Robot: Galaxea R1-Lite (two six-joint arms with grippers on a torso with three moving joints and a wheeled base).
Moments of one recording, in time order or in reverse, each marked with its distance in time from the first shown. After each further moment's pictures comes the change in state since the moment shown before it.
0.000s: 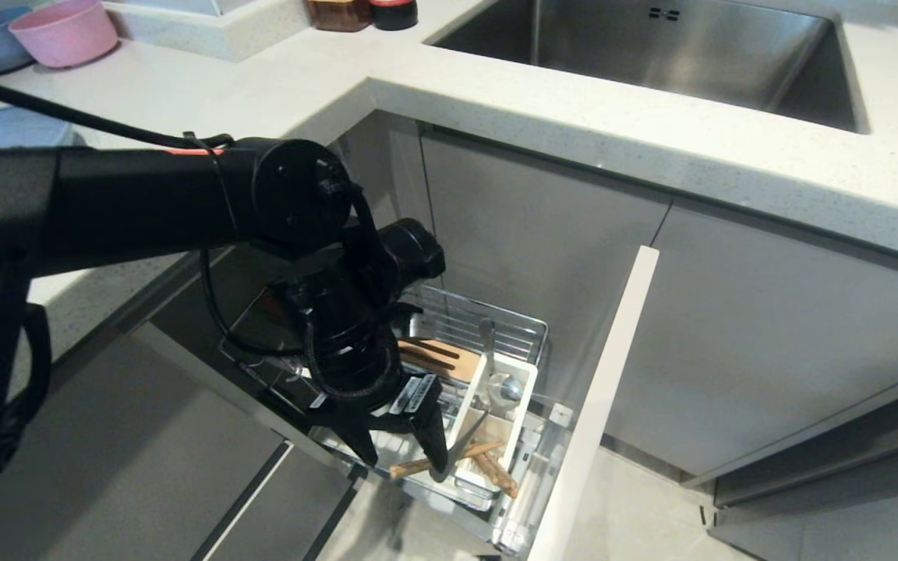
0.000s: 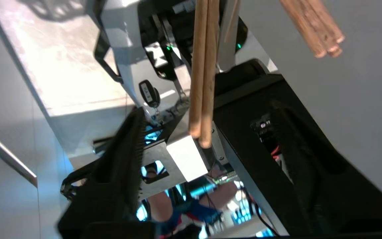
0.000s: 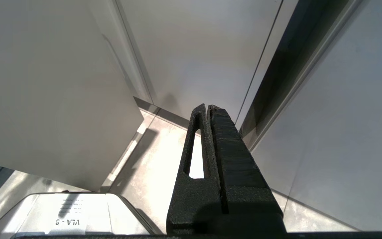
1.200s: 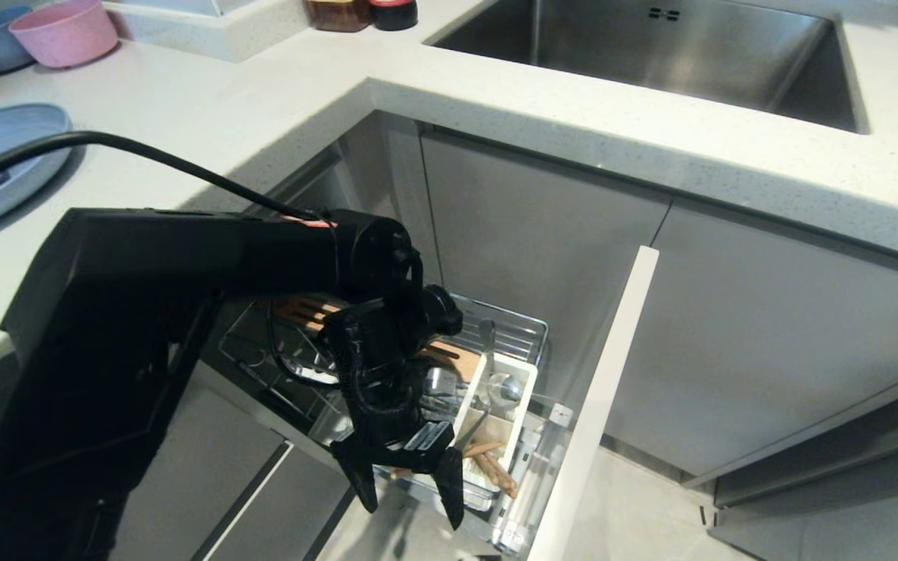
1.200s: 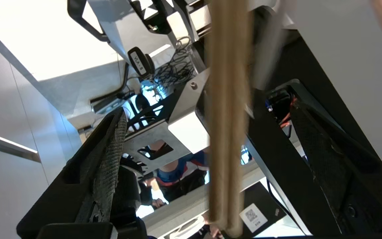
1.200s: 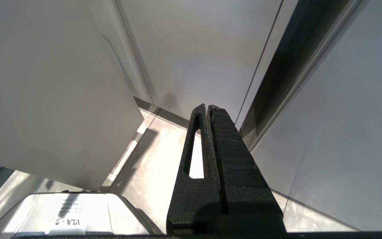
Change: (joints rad) left arm 0.026 0.184 -0.026 0.106 -0.113 0.150; right arm 0.000 0.000 0.000 0.000 0.000 0.000
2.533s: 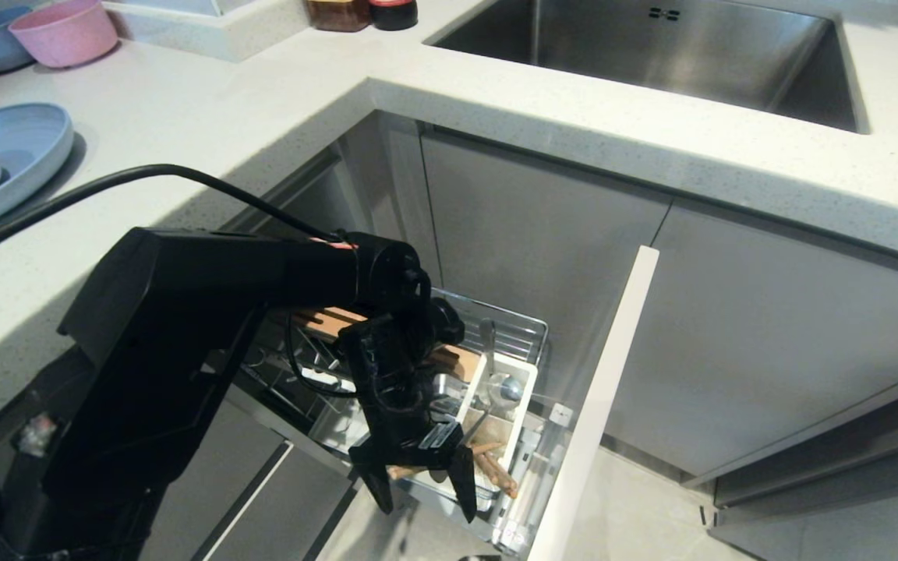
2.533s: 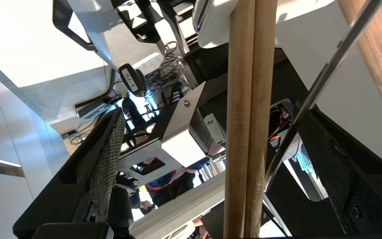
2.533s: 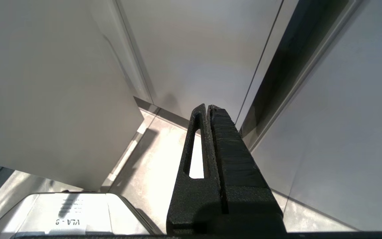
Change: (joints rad) left arm 0.024 0.067 -0.006 -0.060 -0.057 -0.002; right arm 0.000 0.000 0.000 0.000 0.000 0.000
